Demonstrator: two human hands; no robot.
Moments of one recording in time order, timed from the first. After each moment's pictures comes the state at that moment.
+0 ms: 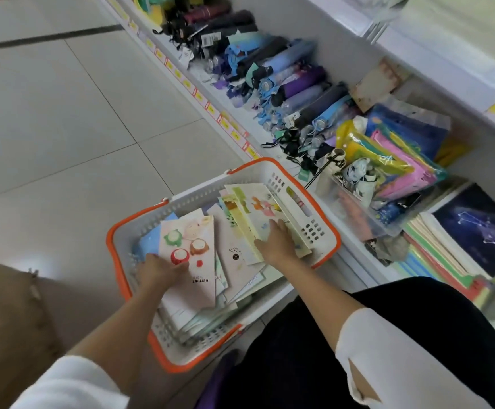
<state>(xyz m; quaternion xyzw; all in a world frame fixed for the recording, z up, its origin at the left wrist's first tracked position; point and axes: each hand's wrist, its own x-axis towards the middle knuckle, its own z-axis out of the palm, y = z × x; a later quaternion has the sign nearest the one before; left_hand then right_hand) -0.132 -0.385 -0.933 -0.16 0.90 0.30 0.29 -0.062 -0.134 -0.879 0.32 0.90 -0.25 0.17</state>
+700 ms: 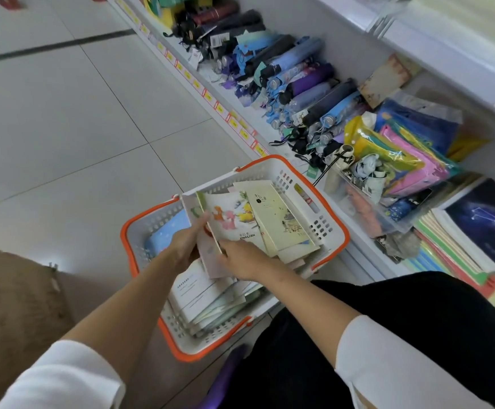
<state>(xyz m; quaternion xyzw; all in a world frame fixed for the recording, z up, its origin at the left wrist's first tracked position) -0.147 -0.348 -0.884 -0.16 0.62 0.66 0.39 -0.061 -0.216 -0.839 0.03 0.92 -0.28 0.27</state>
